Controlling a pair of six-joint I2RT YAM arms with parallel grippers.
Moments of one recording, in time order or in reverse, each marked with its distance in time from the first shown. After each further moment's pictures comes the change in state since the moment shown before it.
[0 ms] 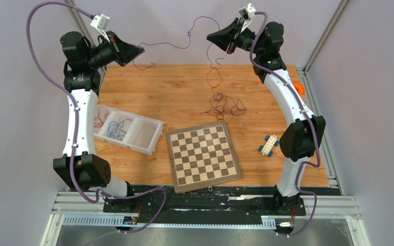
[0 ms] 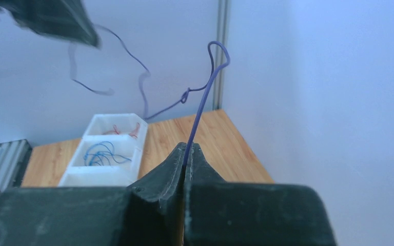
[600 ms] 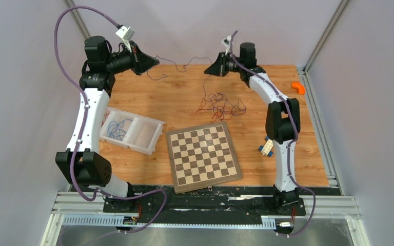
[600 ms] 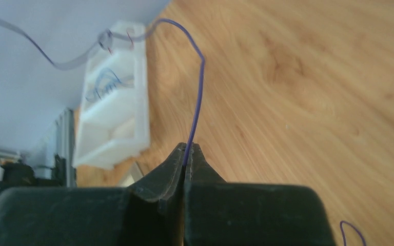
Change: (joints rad) left arm -0.137 0.018 -0.082 -0.148 -0.062 0.273; right arm -0.021 0.307 -0.012 -0.311 -0.030 0.093
